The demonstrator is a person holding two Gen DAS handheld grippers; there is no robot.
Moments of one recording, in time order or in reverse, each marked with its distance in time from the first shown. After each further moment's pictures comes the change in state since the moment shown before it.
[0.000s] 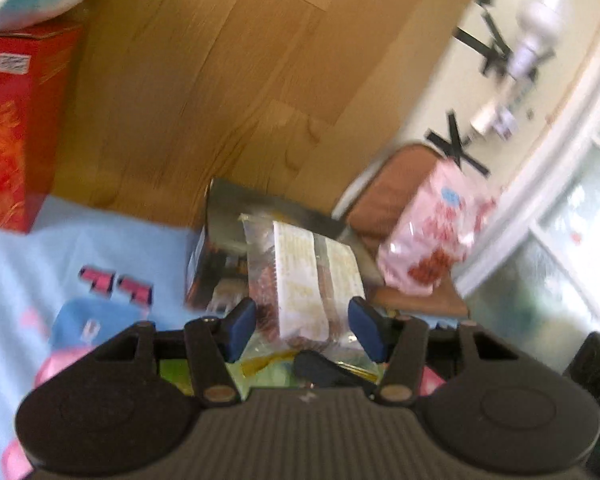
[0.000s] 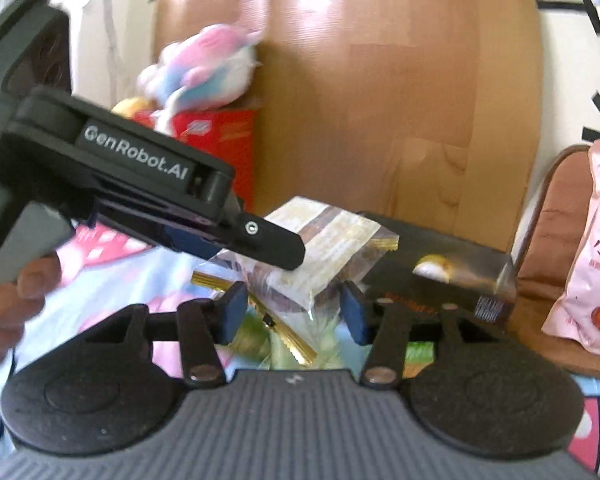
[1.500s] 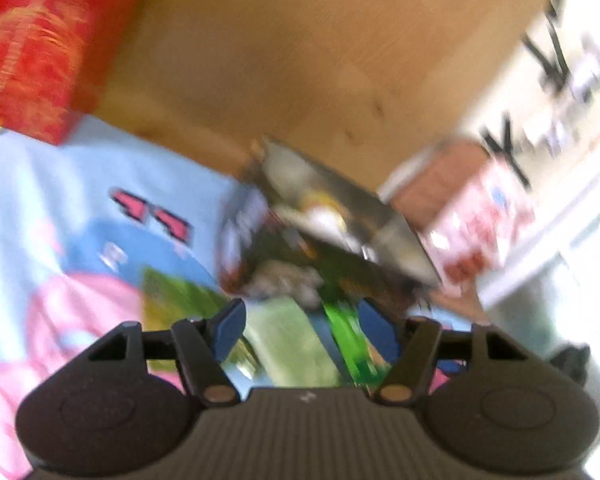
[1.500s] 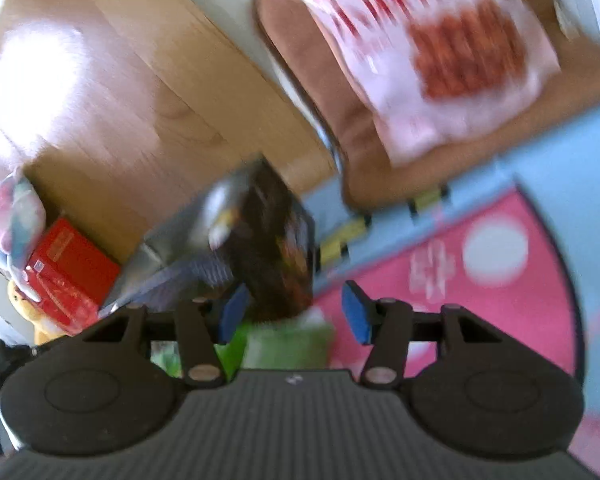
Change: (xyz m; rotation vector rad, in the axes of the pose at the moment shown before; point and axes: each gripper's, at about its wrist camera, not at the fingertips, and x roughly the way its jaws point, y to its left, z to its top) left arm 0.018 0.027 -0.052 -0.125 0.039 0.049; right arm -0.022 -0.174 -0.084 0.821 0.120 -0.094
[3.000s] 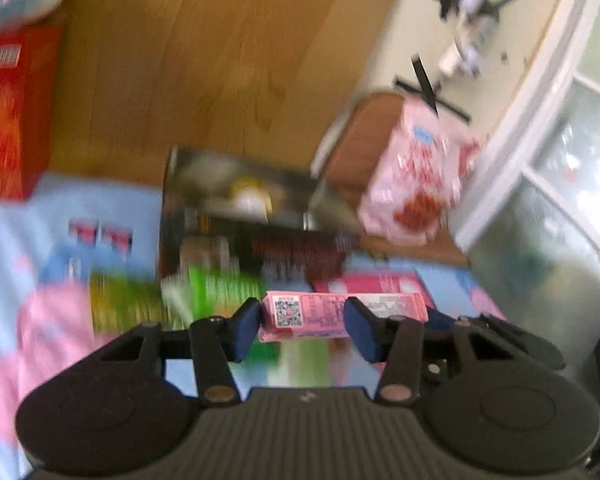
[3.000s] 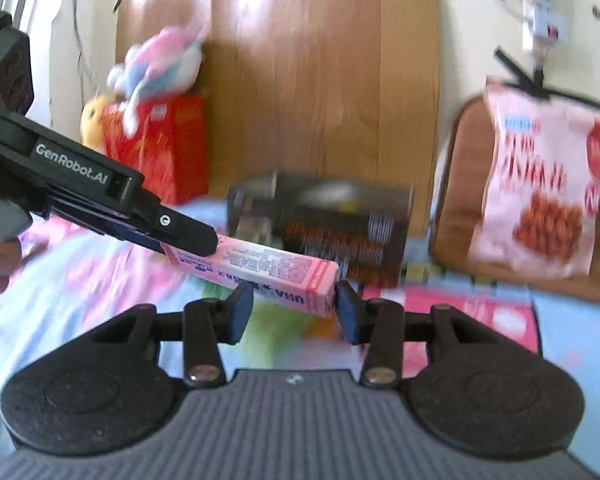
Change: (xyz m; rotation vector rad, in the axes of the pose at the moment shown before) left arm -0.042 -0.073 -0.017 0.241 -0.042 0.013; right arm -0.078 0.114 -0.094 -0.761 -0.173 -0.006
